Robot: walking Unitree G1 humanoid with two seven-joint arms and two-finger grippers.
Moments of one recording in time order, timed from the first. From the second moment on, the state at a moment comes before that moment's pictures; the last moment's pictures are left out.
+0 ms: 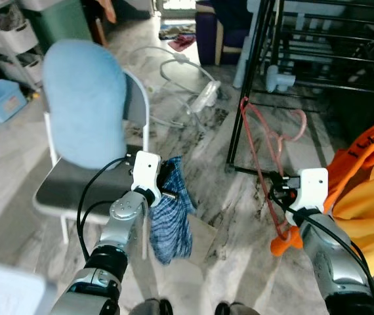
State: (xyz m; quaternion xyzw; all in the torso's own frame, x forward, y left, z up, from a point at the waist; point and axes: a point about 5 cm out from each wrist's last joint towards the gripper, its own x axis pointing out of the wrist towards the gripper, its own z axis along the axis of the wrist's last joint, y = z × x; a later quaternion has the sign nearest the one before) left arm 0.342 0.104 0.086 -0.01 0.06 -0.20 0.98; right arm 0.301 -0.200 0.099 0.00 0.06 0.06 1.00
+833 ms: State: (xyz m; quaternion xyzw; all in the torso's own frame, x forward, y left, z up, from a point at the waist) left arm 0.341 0.139 0.083 0.03 0.06 -0.17 0.98; right arm 0.302 -0.187 0.092 -0.02 0.08 0.08 0.99
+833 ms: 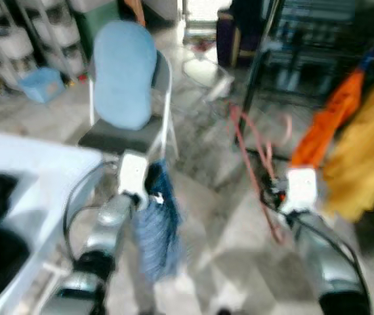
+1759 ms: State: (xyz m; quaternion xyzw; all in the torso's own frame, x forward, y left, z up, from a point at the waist) left arm 0.366 0.182 0.173 0.28 -0.09 -0.29 0.91; right arm 0.290 -0.218 0.108 -0.07 0.06 0.15 0.98
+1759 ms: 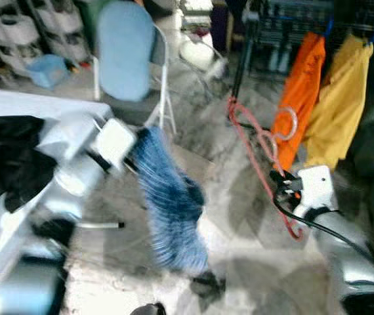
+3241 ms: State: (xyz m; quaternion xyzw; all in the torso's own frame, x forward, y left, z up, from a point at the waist) left arm 0.369 0.174 0.158 0.41 -0.08 -0.32 0.85; right arm 0.231 -0.243 0.107 -0.09 0.21 0.37 0.90
